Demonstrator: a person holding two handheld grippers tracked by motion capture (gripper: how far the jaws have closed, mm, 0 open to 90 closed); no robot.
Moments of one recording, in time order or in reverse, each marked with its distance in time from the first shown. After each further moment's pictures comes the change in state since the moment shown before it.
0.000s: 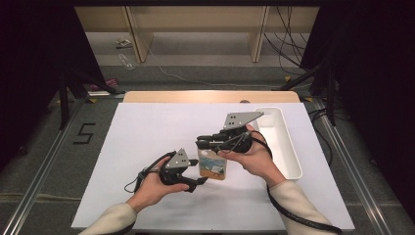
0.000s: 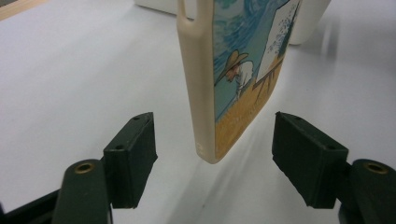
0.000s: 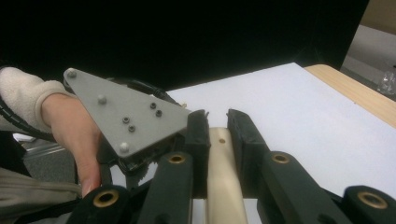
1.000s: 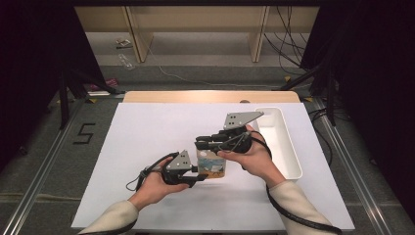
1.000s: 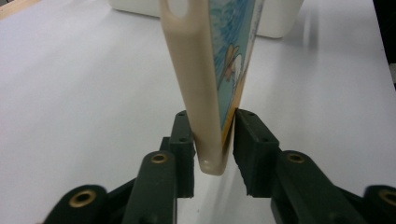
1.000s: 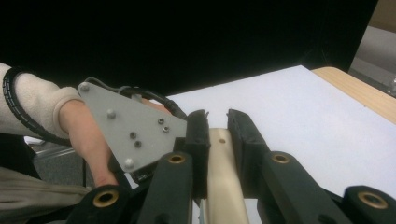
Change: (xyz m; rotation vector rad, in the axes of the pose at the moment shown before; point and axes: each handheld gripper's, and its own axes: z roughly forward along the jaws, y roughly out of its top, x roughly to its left) left arm 0.003 -0.001 0.002 -0.001 -0.066 0.071; right arm 0.001 0.001 0.000 -0.016 0.027 0.010
